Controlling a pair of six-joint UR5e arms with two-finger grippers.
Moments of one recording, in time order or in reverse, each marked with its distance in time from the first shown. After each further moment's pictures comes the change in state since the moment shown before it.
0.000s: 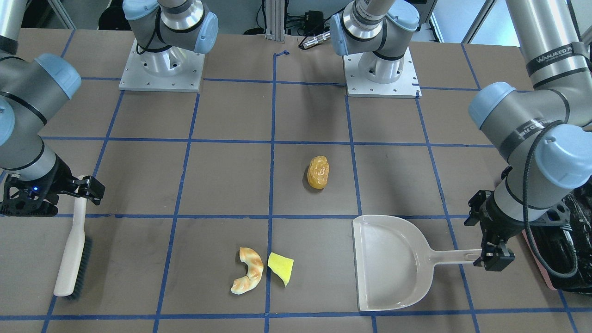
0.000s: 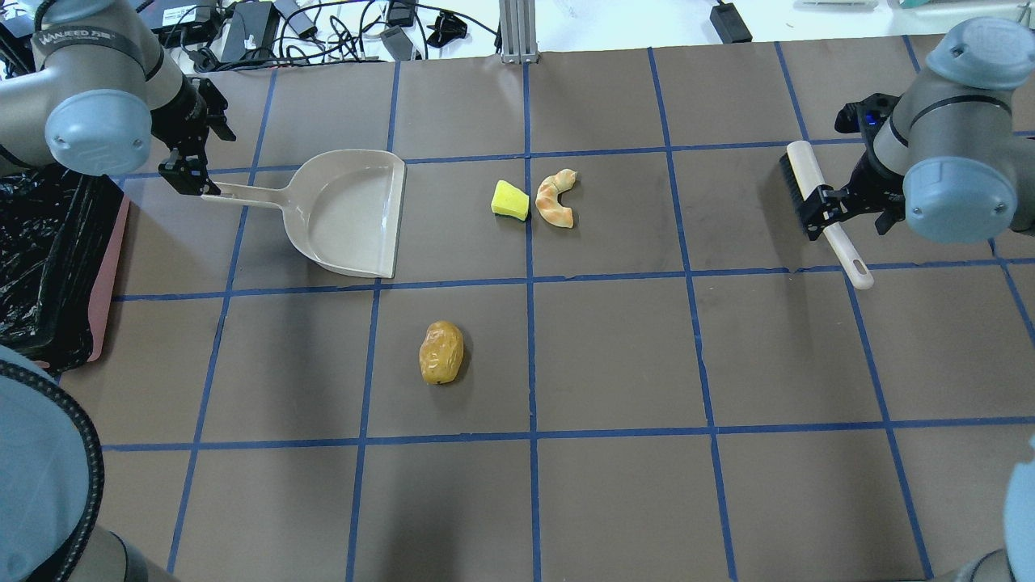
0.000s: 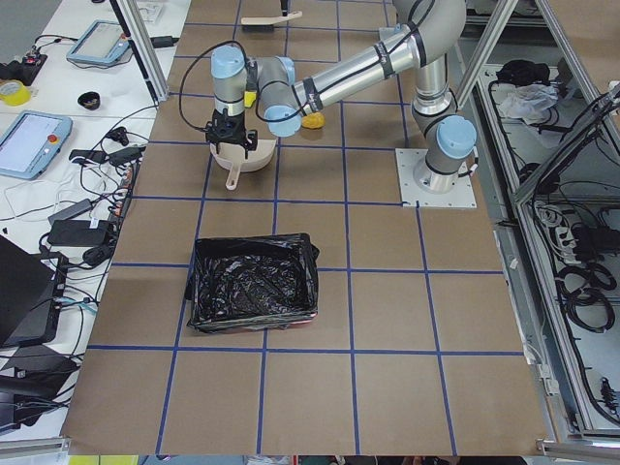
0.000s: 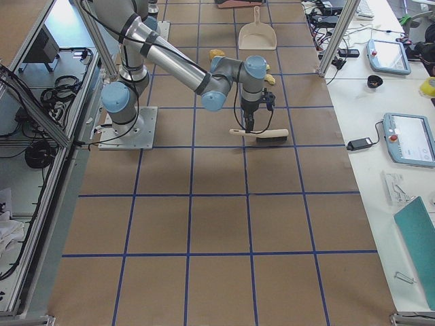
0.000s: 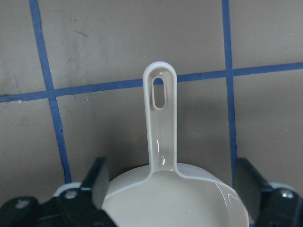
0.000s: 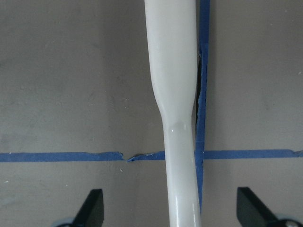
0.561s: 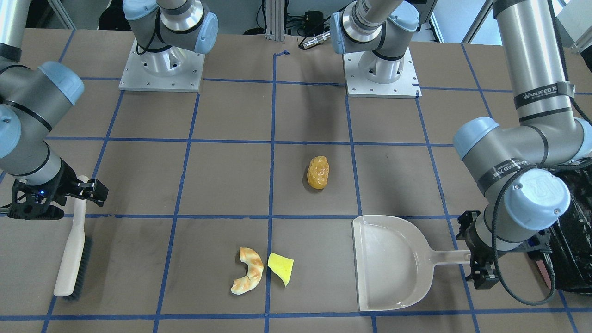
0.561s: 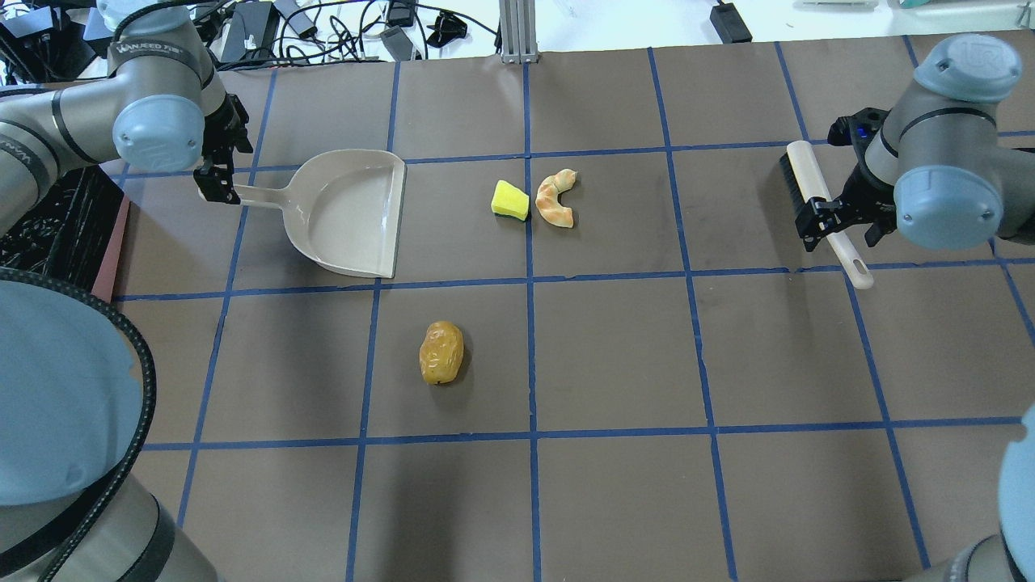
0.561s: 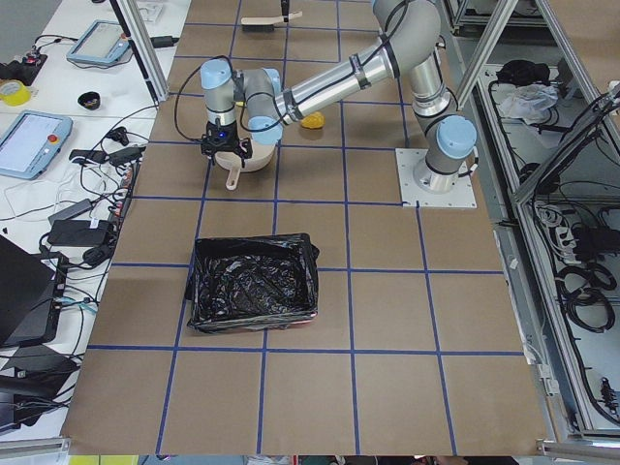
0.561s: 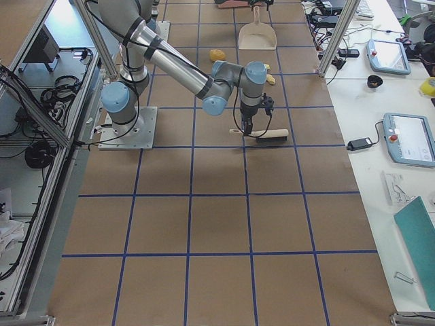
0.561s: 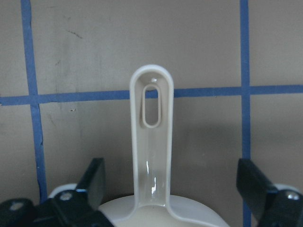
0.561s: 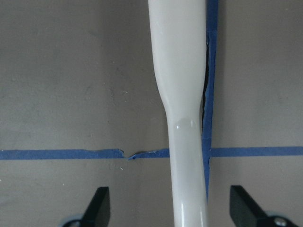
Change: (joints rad) left arm -0.043 -0.122 0.063 -0.002 0.122 -0.104; right arm -0.001 0.018 0.010 -0.001 -0.002 0.000
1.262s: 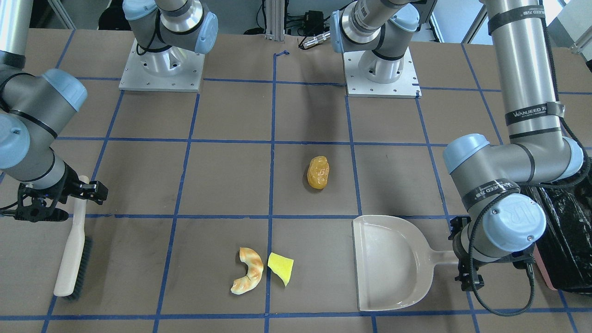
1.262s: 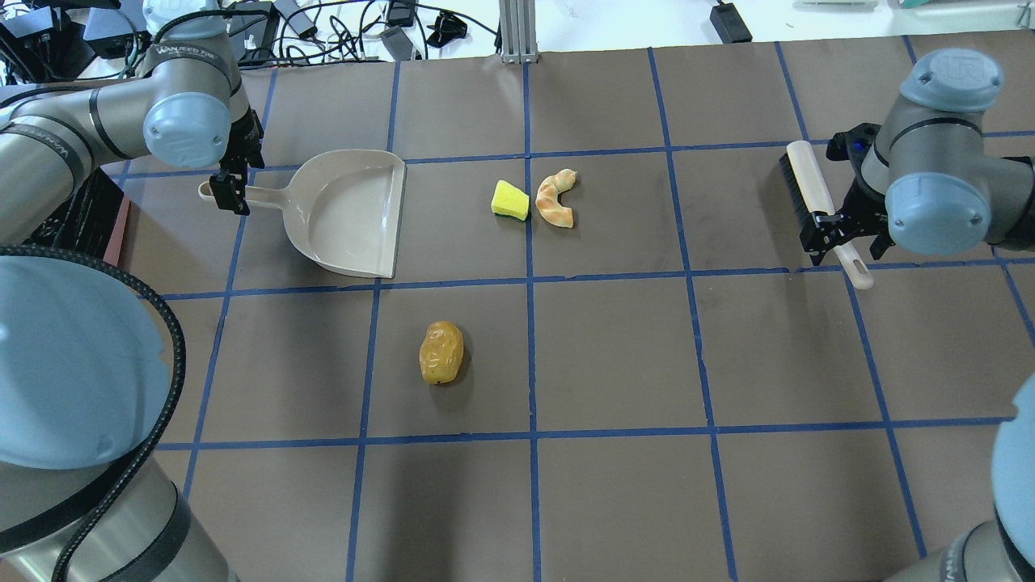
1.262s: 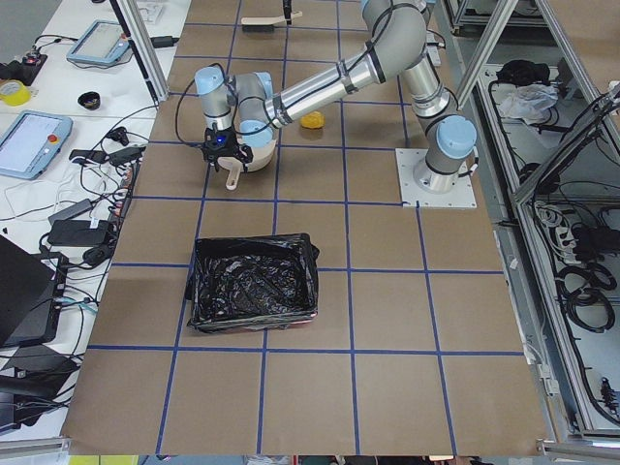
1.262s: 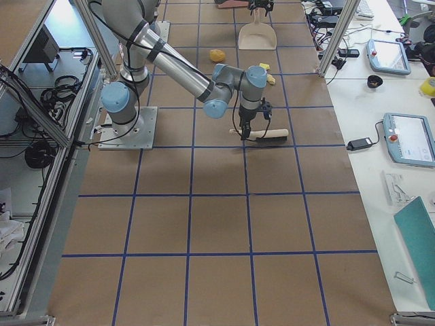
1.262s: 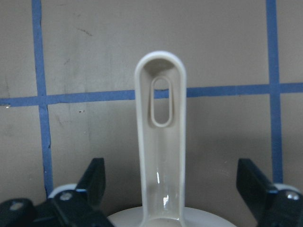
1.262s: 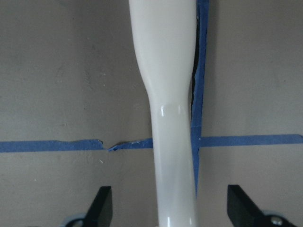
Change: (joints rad) left arm -0.030 -0.049 0.034 -0.081 0.055 -0.019; right arm 0.000 0.027 0.015 -0.001 -0.063 0.001
